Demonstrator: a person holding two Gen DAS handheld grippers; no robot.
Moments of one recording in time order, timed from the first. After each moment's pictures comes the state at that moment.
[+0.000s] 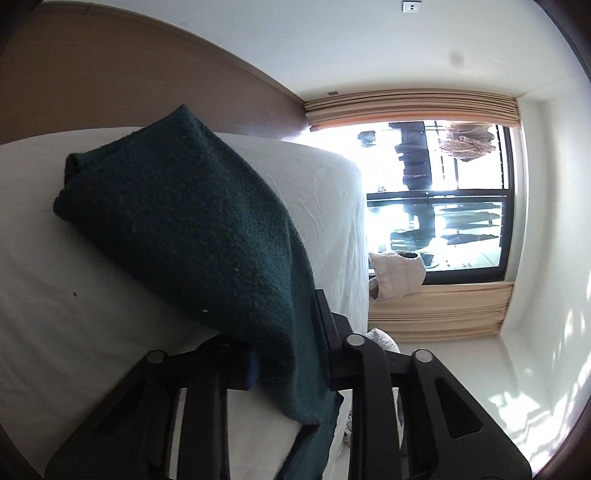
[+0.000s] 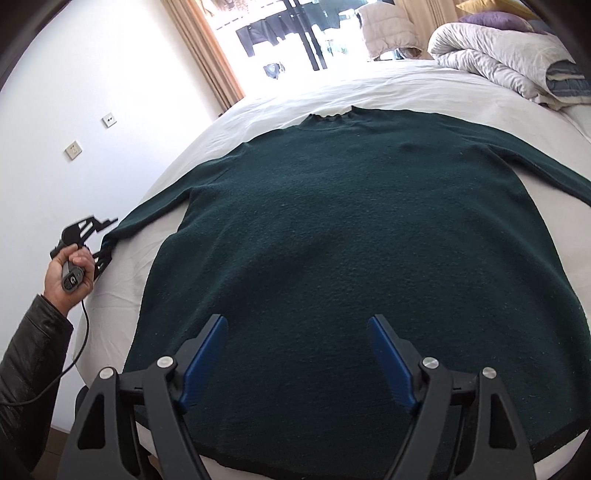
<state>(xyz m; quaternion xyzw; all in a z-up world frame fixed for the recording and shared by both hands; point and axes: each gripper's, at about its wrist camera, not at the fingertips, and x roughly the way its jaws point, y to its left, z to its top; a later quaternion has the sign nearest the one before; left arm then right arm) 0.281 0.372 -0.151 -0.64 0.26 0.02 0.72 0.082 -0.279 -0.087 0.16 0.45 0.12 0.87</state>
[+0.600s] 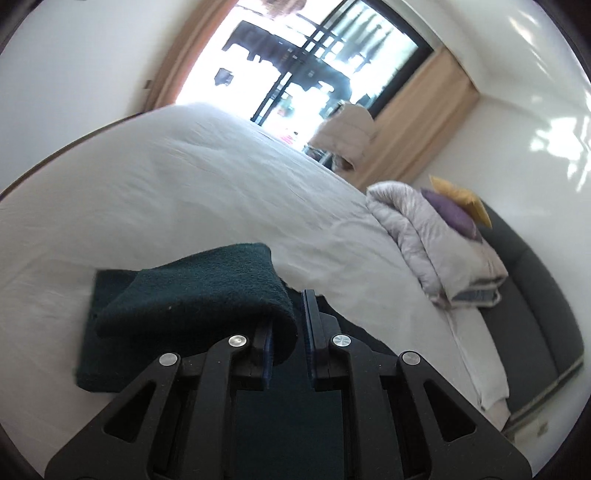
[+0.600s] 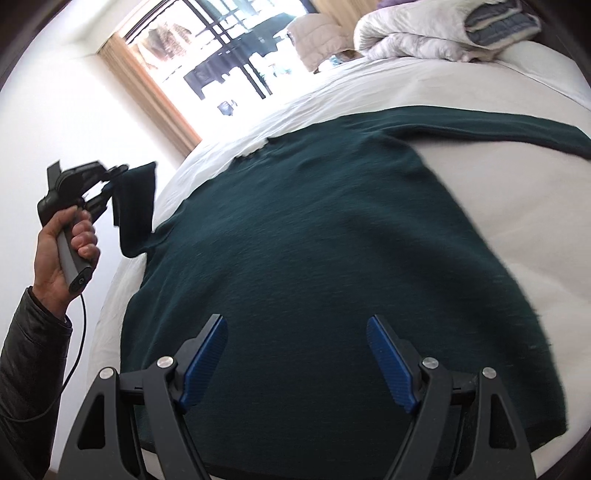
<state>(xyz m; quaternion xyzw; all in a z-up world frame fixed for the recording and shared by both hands) 0.426 -0.031 -0.003 -0.24 0.33 -0.16 0.90 0.059 -0.401 -0.105 0.27 0.41 0.04 0.87</state>
